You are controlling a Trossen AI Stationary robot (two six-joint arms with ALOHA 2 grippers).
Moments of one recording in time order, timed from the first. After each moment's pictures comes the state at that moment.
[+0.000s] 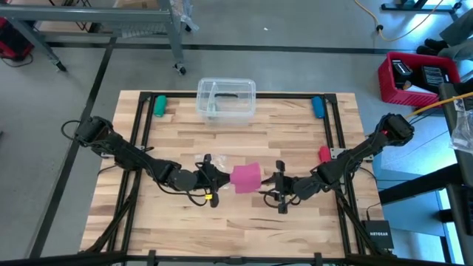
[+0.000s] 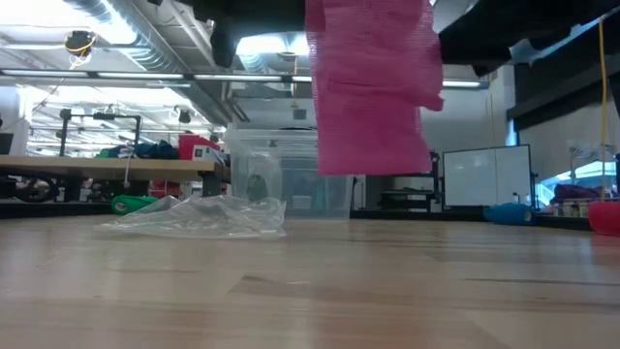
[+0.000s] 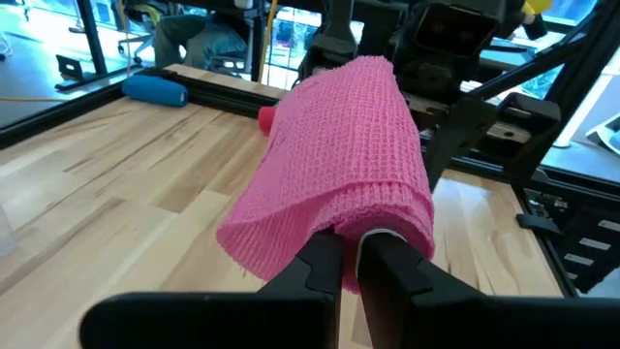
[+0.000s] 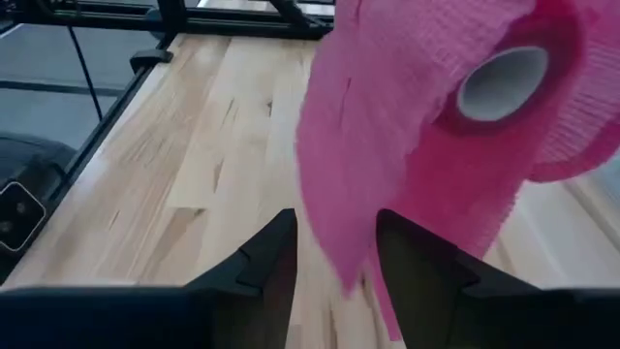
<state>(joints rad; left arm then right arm) -0.44 1.52 0.81 0.46 -0.62 -0.33 0.55 1.36 0.66 0.22 0.49 0.21</state>
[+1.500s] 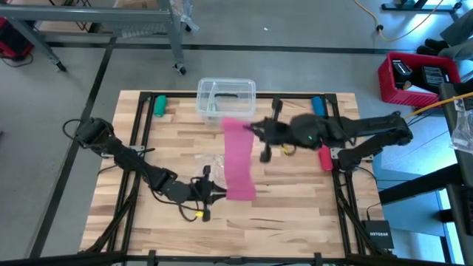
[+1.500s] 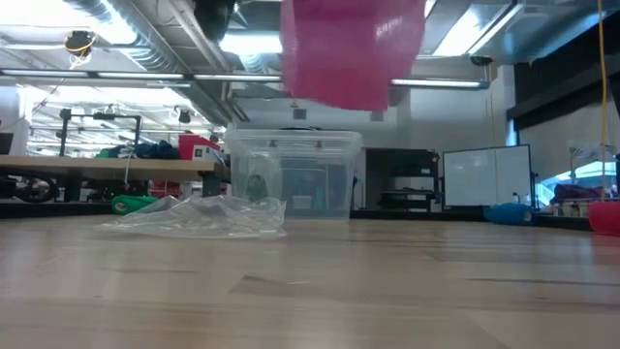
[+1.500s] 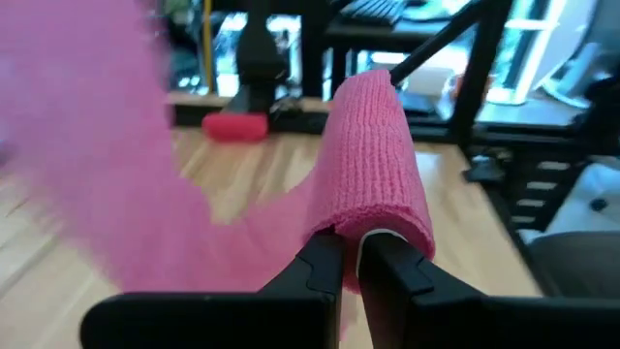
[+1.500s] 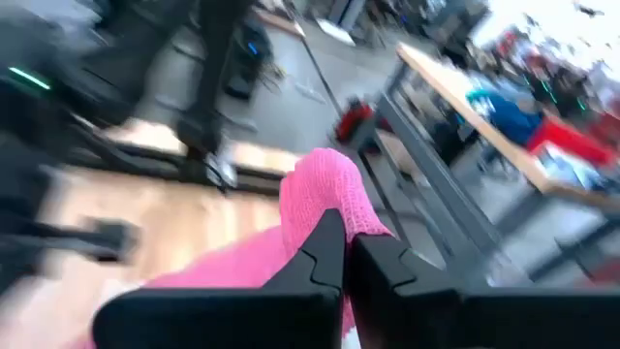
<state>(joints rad) -0.56 1.53 0.81 0.51 -0.60 -0.17 0.19 1.39 1.51 -0.37 0.49 -0.28</state>
